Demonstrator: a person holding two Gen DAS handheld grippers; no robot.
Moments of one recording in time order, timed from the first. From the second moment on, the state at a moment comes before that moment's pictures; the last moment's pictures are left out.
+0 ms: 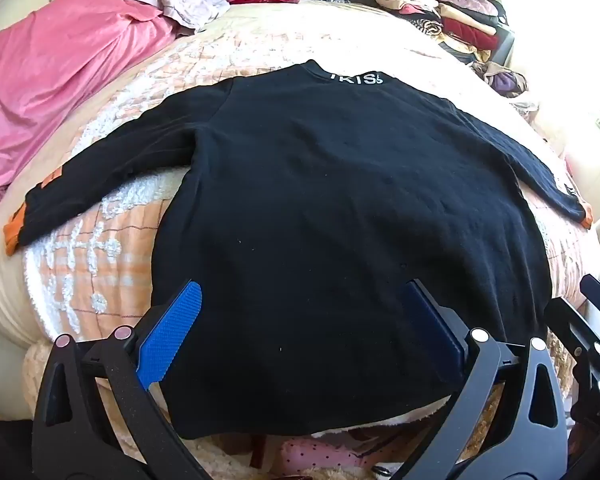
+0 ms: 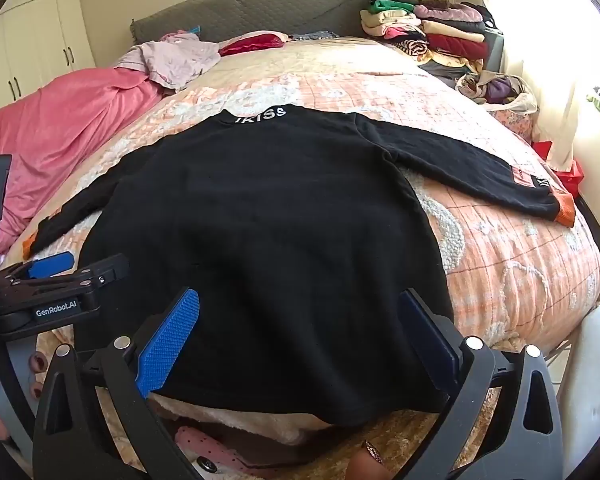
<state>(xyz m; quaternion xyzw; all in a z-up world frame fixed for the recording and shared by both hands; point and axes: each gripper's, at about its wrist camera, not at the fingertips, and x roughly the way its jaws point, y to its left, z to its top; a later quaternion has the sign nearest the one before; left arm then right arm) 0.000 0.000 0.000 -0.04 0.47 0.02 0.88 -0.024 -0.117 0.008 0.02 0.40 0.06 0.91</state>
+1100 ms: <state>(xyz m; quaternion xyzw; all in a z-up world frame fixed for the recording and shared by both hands) 0.001 0.004 0.008 -0.04 0.46 0.02 0.89 -0.024 -0.114 0.010 0.02 0.40 0.05 0.91</state>
